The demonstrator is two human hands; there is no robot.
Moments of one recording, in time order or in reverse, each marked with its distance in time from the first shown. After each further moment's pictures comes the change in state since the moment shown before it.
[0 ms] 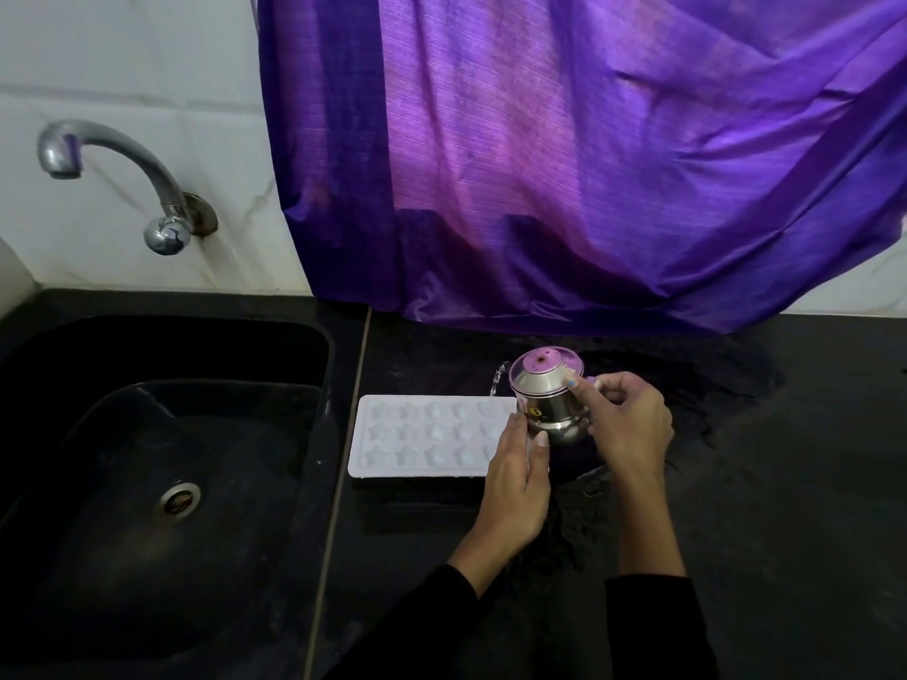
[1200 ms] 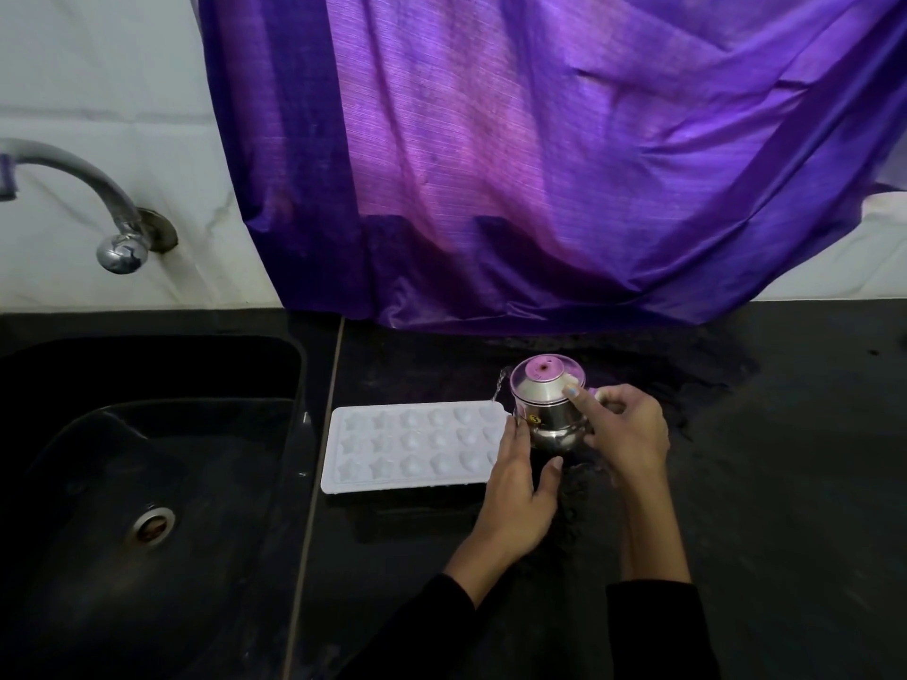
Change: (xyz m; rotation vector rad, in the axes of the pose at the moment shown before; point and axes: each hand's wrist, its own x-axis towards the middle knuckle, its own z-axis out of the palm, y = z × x) left_hand 0.004 0.005 0.020 0.181 -0.152 -0.004; right_hand 0.014 0.021 -0.020 0.105 -0.056 0.123
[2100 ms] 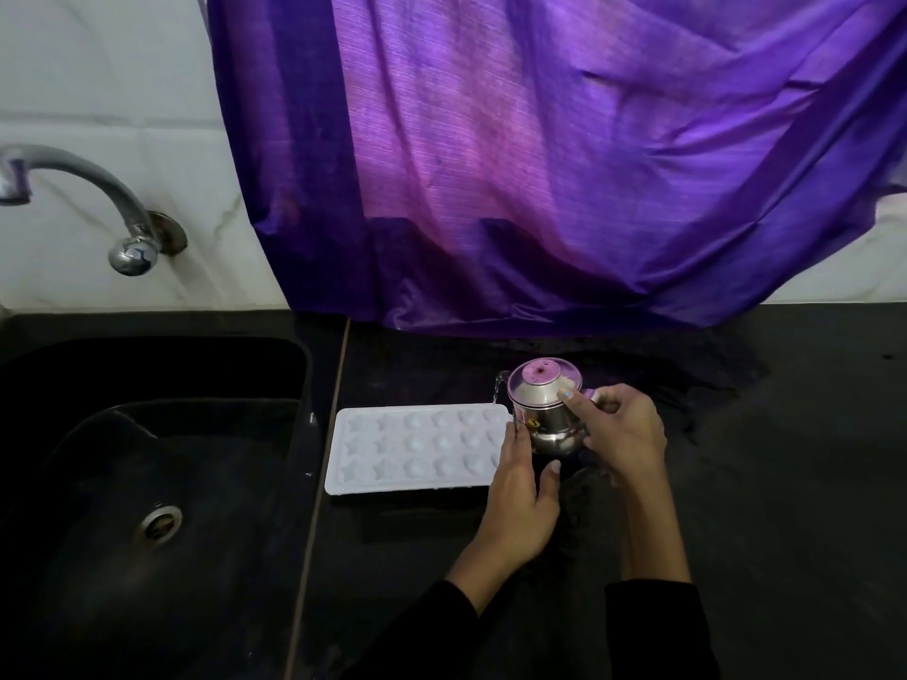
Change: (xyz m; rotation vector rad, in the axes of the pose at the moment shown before) left_hand -0.001 0.003 0.000 -0.029 0.033 -0.004; right_hand 0.014 0.008 0.007 -0.119 -0.048 -0.013
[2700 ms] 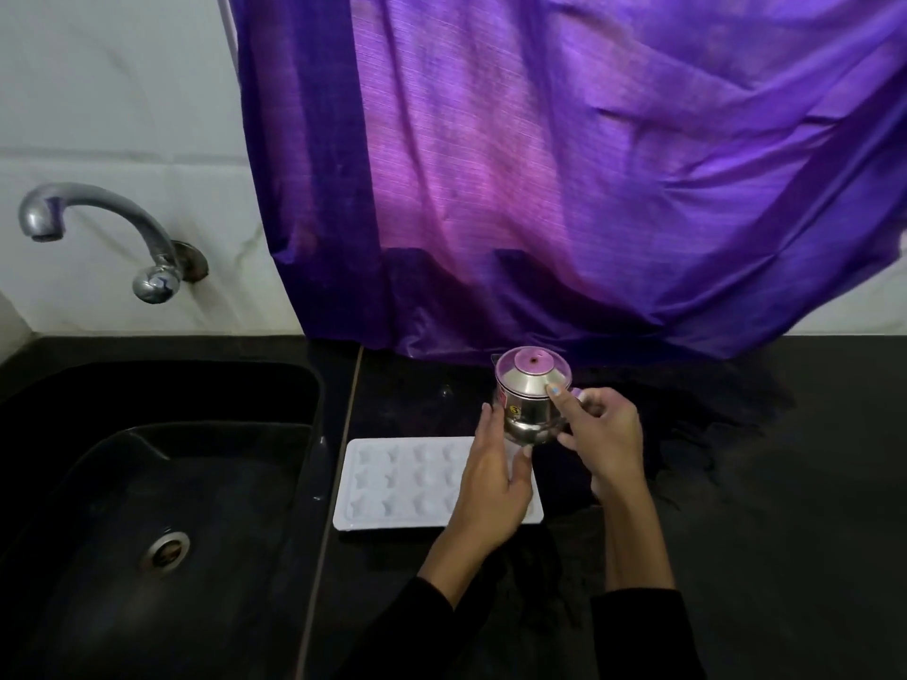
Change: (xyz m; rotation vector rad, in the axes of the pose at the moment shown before) left_hand 0.028 0.011 -0.048 0.027 0.095 0.067; right_hand 0.010 -0.028 0.027 0.322 -0.080 -0.046
